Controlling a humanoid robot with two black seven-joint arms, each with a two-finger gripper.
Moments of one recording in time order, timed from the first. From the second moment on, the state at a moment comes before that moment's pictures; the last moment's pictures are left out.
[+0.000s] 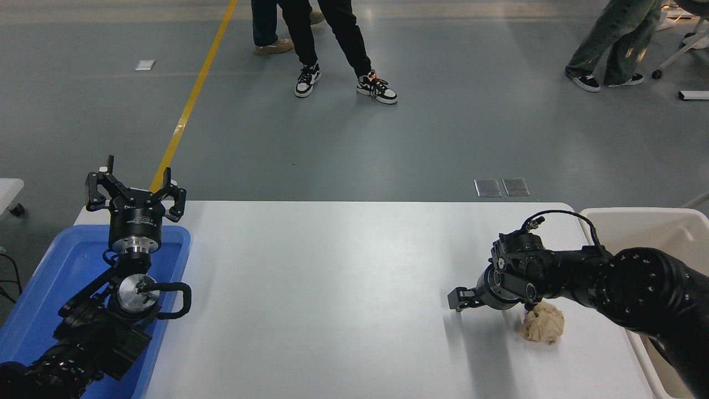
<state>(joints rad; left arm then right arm) -0.61 0.17 -1.01 -0.41 -0.12 -0.52 -0.59 1.07 0.00 -0.92 0.48 -0.47 0.47 -0.12</state>
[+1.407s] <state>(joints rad) -0.61 0.17 -1.00 -0.41 -0.12 -0.52 -0.60 2.15 -0.49 -0.83 1.07 -0.41 0.77 -0.12</state>
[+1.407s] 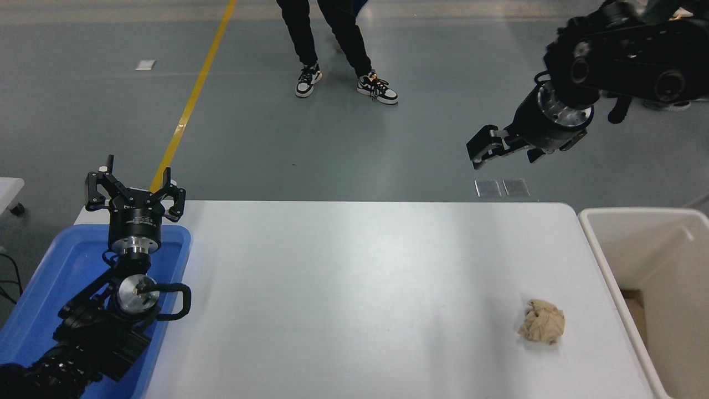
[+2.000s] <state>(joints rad) -0.61 0.17 -1.00 -0.41 -0.12 -0.52 -0.60 2.35 -0.66 -0.99 1.41 -0.51 0.78 -0.12</state>
